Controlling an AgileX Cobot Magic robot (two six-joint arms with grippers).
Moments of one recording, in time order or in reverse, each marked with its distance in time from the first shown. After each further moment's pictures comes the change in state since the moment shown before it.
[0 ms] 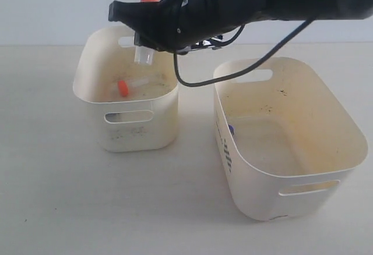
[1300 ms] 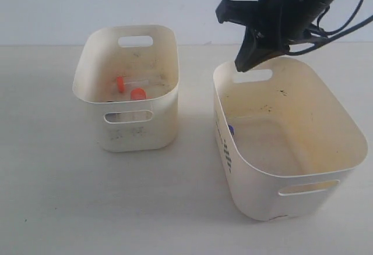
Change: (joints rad) left arm 0.000 0.000 0.000 0.000 0.000 0.000; right arm -0.373 -0.105 -0.076 0.221 0.828 -0.425
